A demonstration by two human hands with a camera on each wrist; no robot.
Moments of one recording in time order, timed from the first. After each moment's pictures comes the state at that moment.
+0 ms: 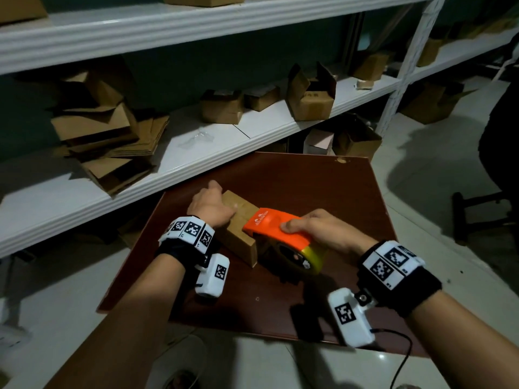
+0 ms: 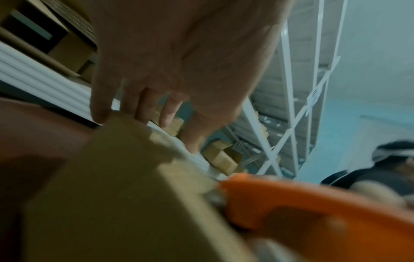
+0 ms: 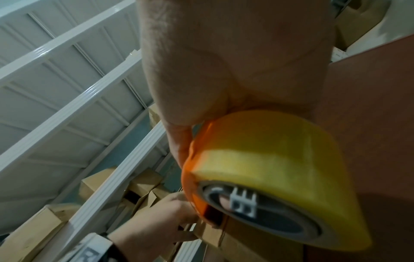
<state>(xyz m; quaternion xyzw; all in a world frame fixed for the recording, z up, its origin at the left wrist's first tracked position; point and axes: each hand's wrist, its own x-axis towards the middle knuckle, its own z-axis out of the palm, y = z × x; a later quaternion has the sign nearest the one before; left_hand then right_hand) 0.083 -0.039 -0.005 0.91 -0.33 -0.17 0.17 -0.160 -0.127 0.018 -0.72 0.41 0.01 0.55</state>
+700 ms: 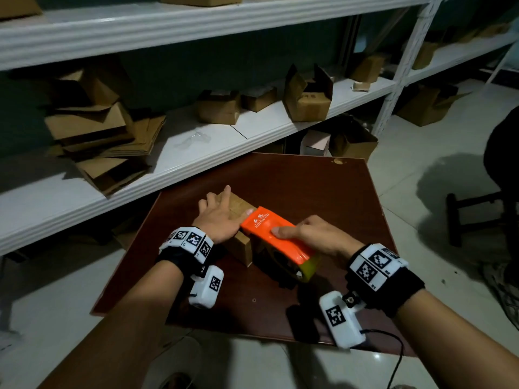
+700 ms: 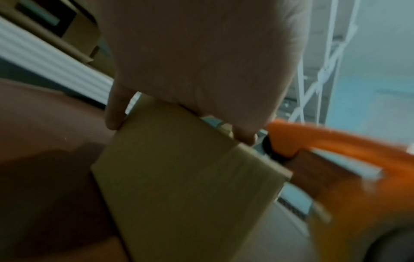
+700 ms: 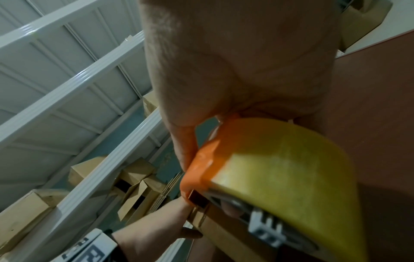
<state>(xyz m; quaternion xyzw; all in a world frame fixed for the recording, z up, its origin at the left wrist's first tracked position) 0.076 -0.038 -0.040 0.87 -0.42 -0.23 0.11 -0.155 -0.119 0.016 -0.73 0.46 0.03 0.50</state>
